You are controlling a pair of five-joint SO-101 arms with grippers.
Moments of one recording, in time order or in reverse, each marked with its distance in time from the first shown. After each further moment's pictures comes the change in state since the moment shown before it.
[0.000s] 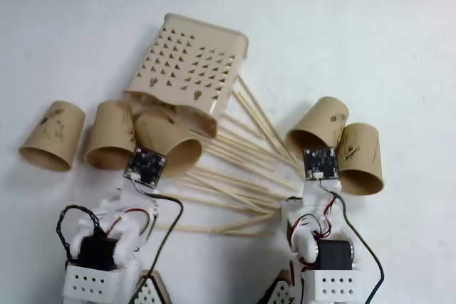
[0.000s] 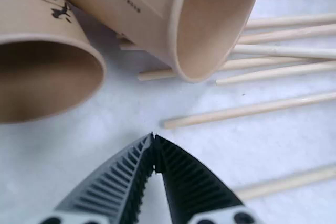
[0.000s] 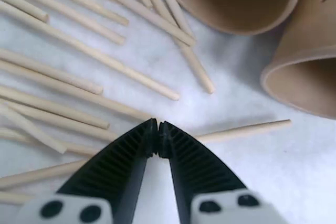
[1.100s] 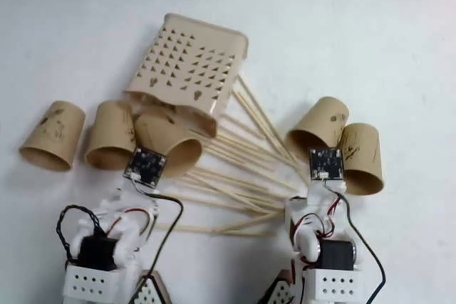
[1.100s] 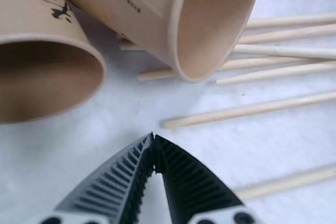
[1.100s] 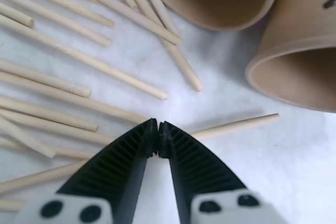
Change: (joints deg) left arm 0.0 0.0 0.0 0.0 0.0; right arm 2.8 0.0 0.0 0.0 0.0
